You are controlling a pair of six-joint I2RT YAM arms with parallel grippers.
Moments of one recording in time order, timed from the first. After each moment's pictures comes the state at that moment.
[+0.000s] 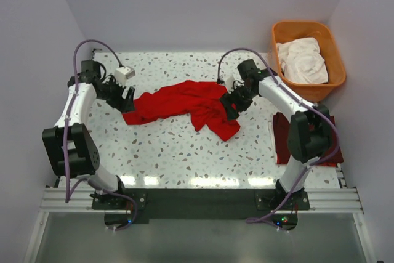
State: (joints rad) left arm 0.19 1.58 1.30 -0.87 0.59 0.67; right arm 0.34 1.78 1.47 -0.93 -0.40 -0.43
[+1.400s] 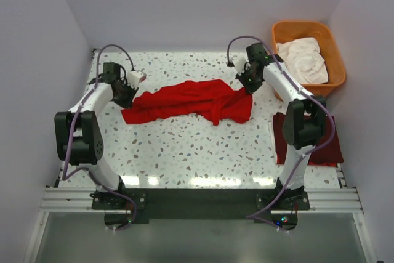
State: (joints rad) left arm 0.05 1.72 1.21 -0.62 0.21 0.54; right arm 0.24 1.95 1.70 -0.92 -0.08 -0.53
